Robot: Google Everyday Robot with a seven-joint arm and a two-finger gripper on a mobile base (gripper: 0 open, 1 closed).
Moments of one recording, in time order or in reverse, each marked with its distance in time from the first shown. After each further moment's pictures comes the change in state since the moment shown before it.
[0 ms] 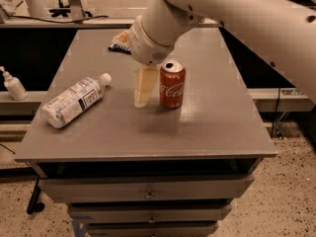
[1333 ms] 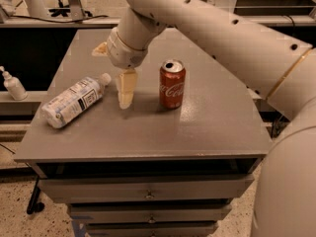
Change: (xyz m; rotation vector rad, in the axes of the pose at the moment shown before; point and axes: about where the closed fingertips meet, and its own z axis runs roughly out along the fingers) arm -0.007 -0.025 0.074 -0.130 -0.056 -0.098
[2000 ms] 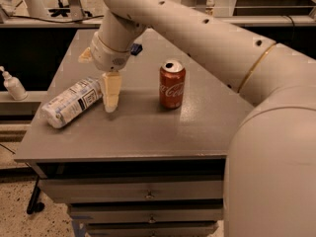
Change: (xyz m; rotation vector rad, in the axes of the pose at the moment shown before) arm -0.025 -0.010 0.031 -0.077 -0.024 0.014
